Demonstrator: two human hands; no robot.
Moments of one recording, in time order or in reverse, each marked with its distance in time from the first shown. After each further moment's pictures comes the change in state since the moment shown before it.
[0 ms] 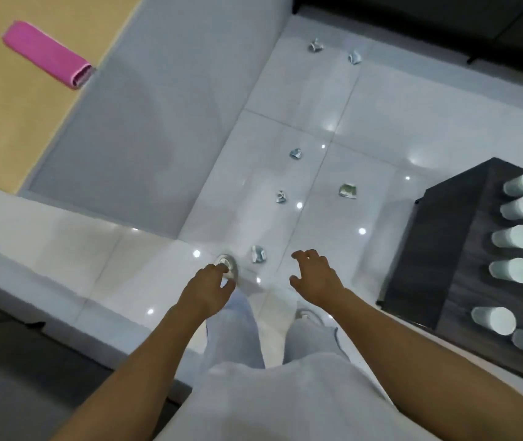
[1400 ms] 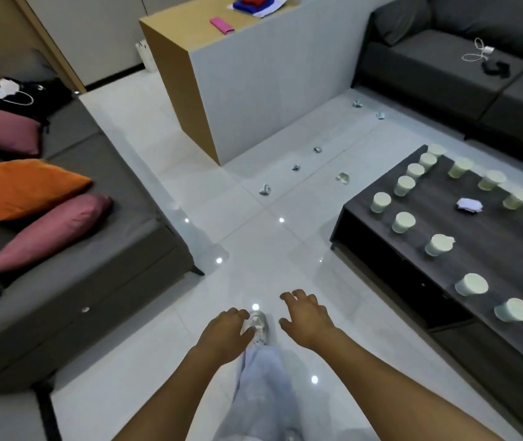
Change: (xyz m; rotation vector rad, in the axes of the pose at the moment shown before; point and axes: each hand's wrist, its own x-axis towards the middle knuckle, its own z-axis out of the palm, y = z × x) left_hand -0.673 0.228 0.670 -0.155 0.242 -0.139; right_hand -0.671 0.447 0.323 -0.375 0.006 -0.480
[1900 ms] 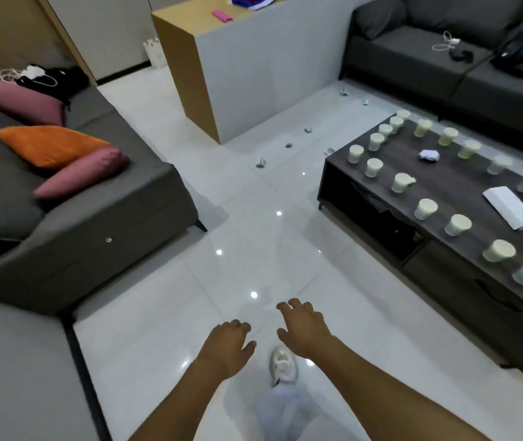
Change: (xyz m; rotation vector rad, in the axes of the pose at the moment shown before) left_hand -0.285 -0.003 0.215 0.173 -0.014 0.084; right_hand -0.291 -0.004 0.202 -0.051 -0.010 -0.016
